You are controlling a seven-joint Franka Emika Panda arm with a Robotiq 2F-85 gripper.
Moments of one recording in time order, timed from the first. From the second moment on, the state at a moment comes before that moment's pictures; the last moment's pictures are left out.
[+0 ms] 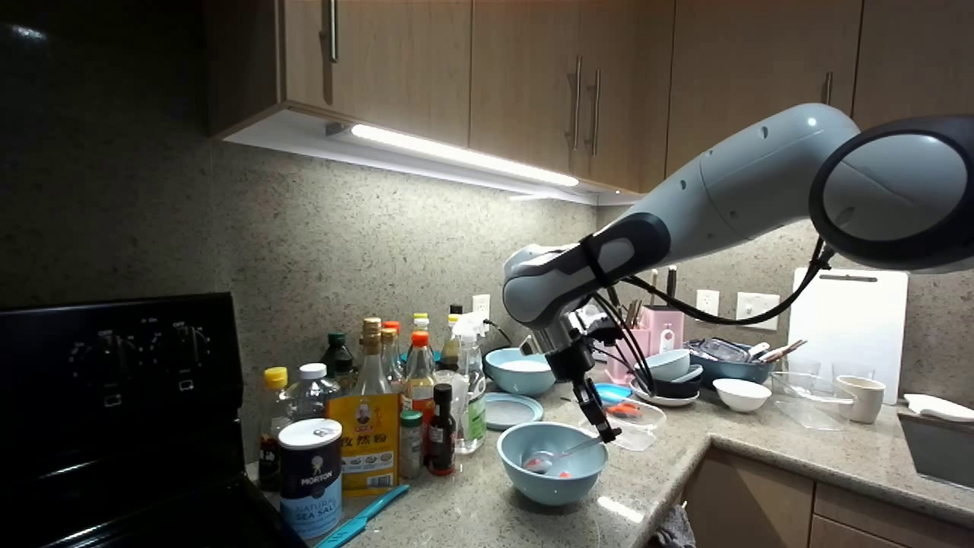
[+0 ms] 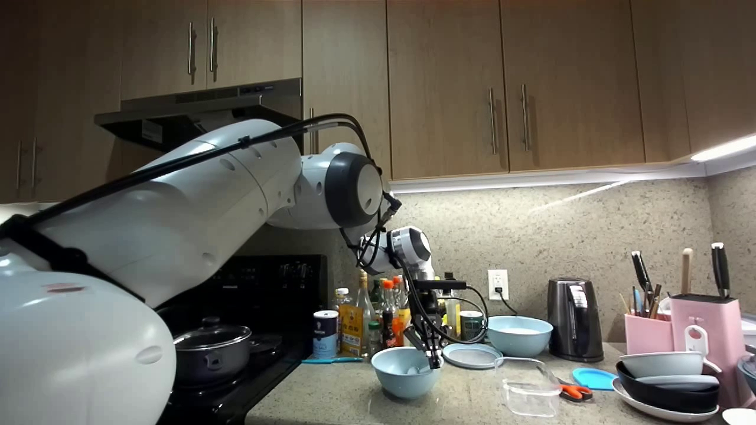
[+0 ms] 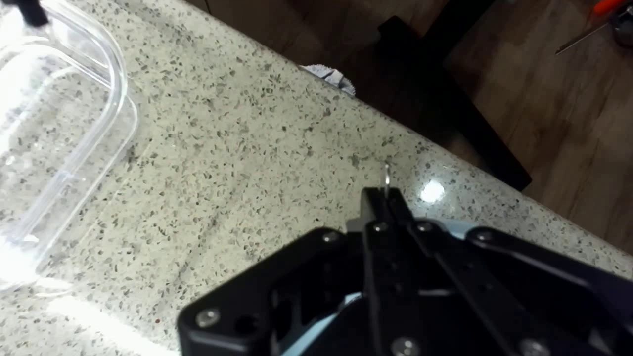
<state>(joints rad) 0.07 0.85 0.06 -1.15 -0.34 1.58 -0.69</state>
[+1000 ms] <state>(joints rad) 0.28 0.82 0.02 -1.18 -0.66 1.53 -0.55</state>
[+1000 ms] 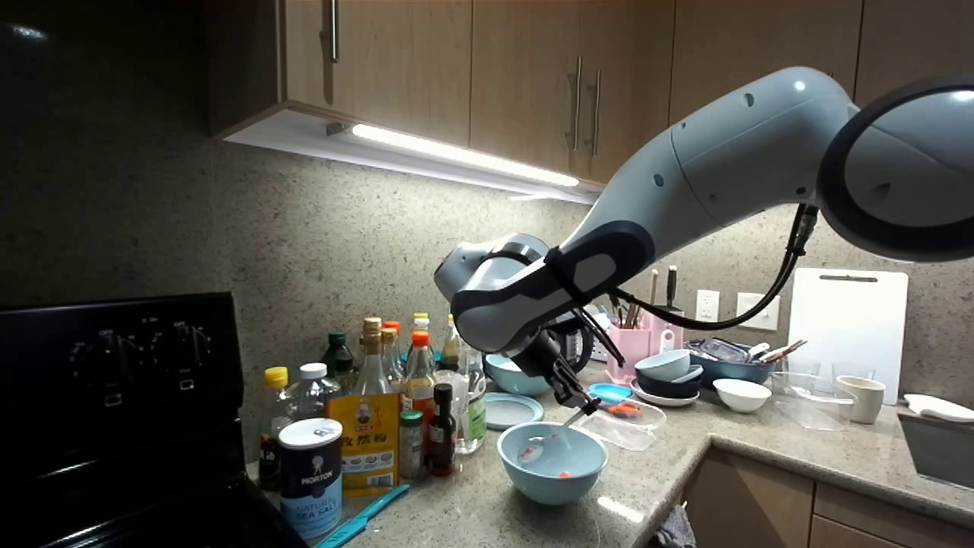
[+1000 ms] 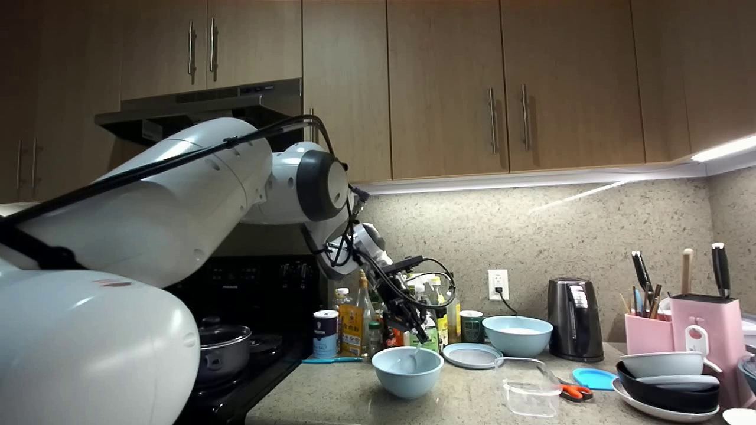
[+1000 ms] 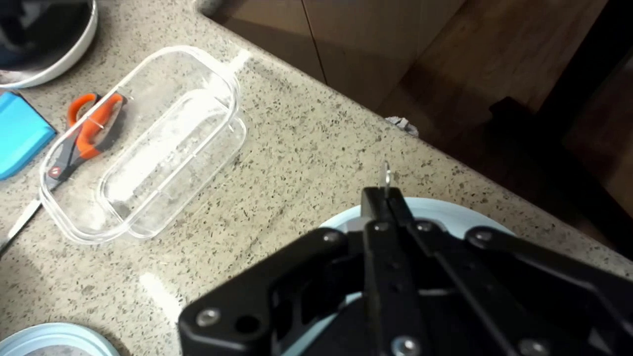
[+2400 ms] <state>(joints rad) 0.25 0.80 0.06 -1.18 -0.64 1.45 -0.49</state>
